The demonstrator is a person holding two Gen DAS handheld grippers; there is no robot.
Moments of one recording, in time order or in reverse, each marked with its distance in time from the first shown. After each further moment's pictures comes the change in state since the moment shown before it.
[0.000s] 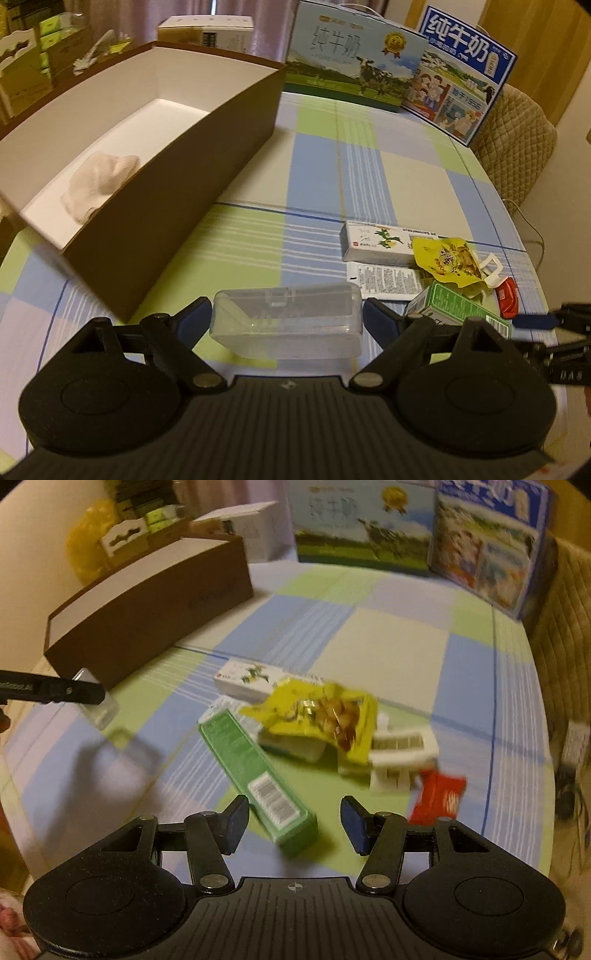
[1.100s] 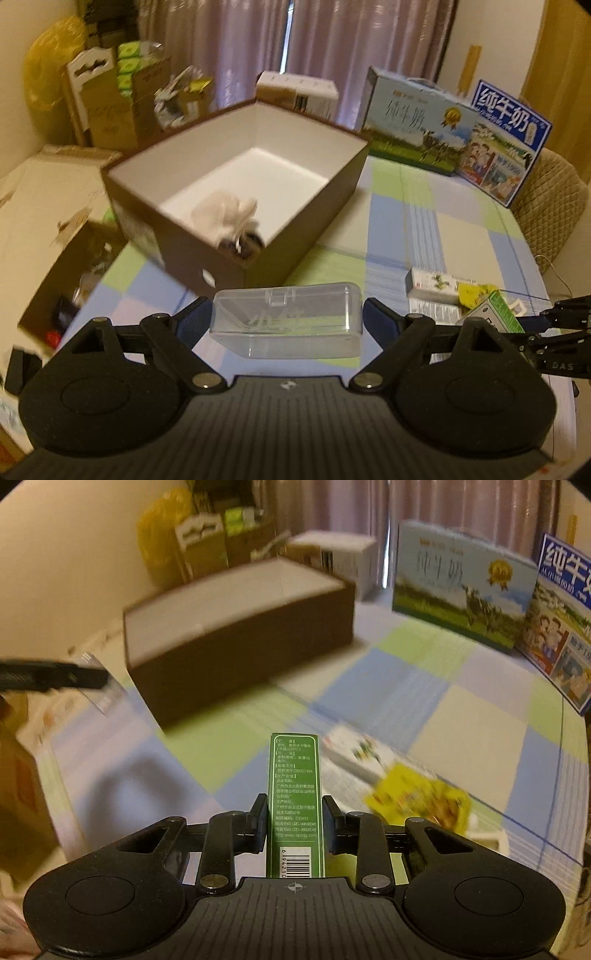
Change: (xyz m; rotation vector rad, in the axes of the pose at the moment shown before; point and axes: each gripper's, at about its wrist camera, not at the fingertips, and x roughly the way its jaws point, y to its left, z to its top) left arm -0.096 0.062 -0.004 -0.083 -0.163 0.135; right arm -0.014 0.094 0.064 -0.116 -0.072 0.110
